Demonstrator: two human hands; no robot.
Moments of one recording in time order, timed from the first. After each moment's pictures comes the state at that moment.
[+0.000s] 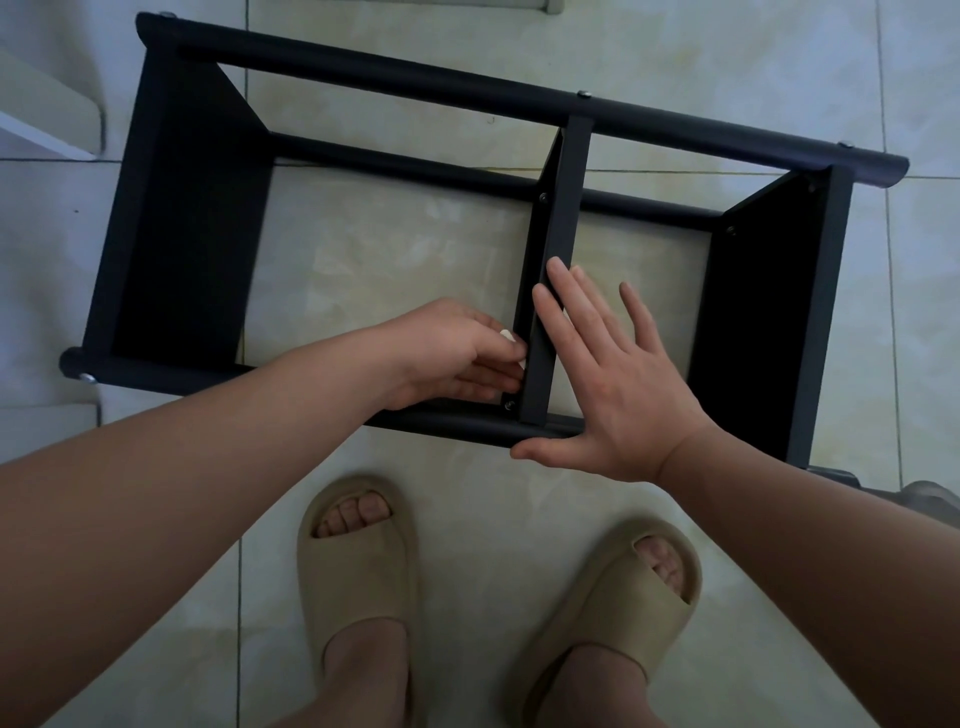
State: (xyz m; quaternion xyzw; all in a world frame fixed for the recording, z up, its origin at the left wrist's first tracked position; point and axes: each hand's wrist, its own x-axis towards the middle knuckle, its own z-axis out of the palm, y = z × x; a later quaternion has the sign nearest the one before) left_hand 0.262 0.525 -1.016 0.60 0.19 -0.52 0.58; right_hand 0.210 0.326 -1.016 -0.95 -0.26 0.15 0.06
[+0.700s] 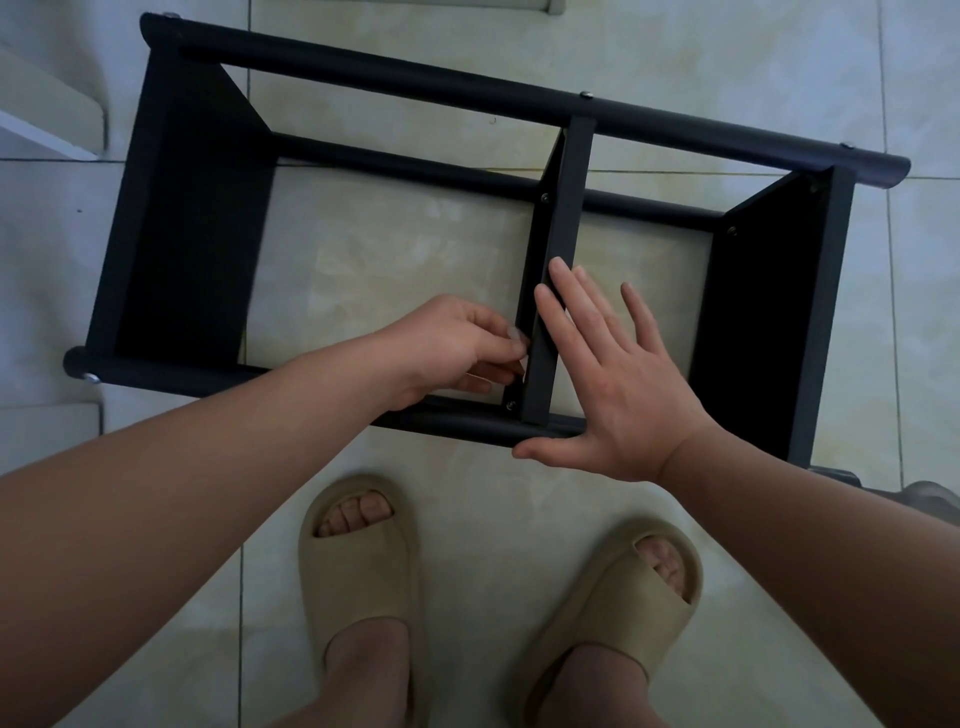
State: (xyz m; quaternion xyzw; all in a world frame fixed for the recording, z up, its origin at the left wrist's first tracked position) left_hand 0.260 0.526 -1.018 0.65 0.15 -0.47 0.58; right_hand 0.210 0.326 -1.015 -0.95 -0.27 0.16 0.06
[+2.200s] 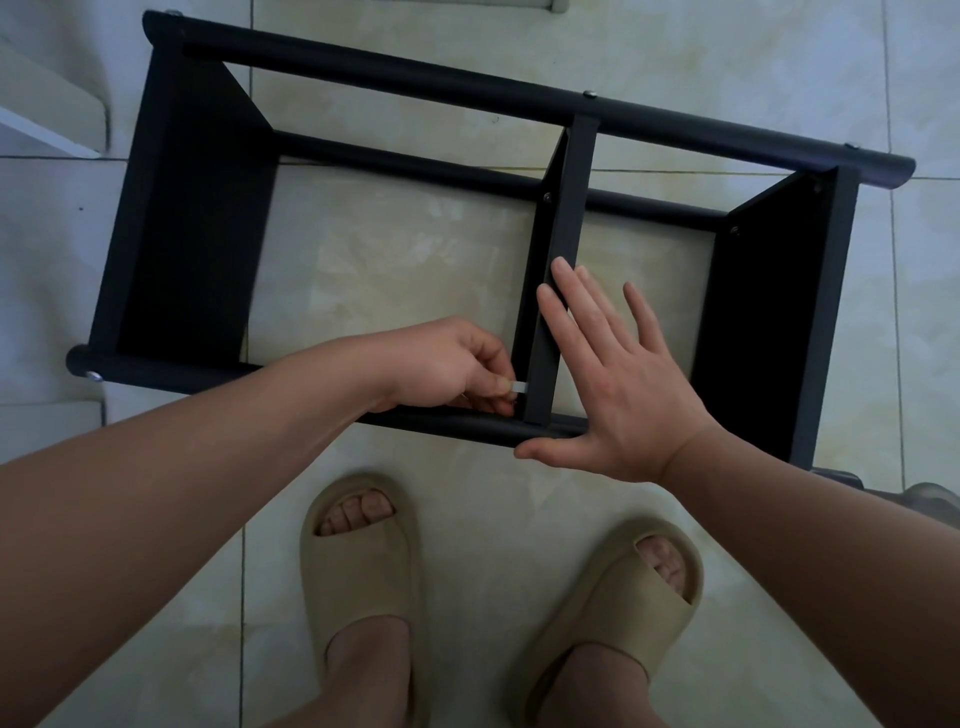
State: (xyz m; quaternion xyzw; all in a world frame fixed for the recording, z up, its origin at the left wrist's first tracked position) left_hand 0.258 0.538 -1.010 0.70 0.01 -0.55 0.46; right_hand 0.210 0.326 -1.015 -0.95 -0.27 0.15 0.06
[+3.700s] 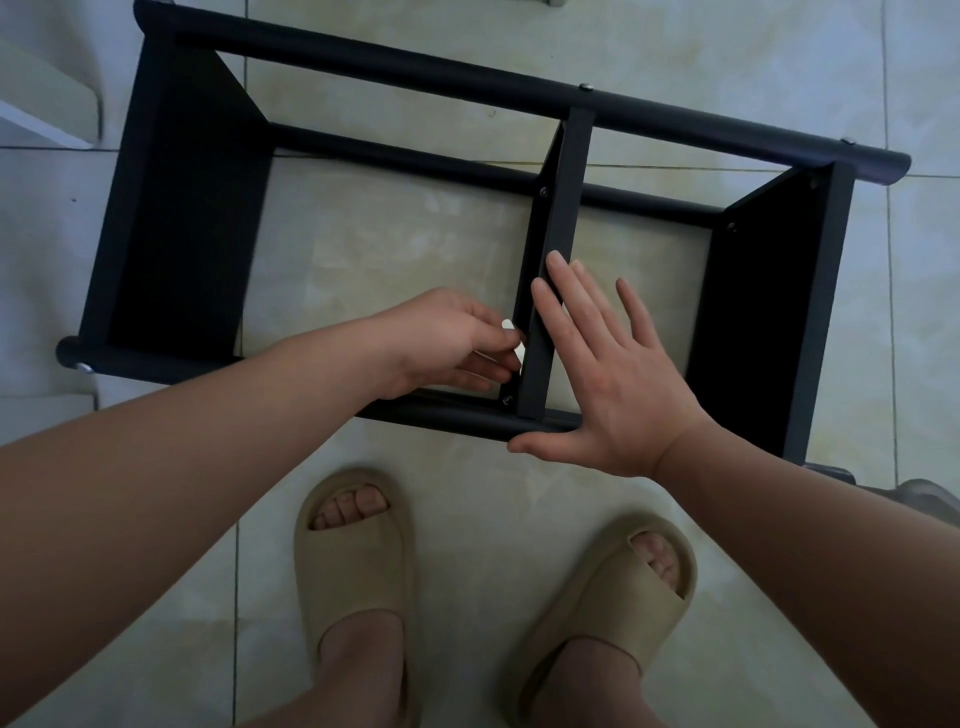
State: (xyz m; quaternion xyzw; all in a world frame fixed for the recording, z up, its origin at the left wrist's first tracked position) left_hand 0.263 0.527 -1.017 0.63 0.16 -0.49 0.58; right_hand 0.210 0.326 -1.015 -0.95 -0.27 0.15 0.07
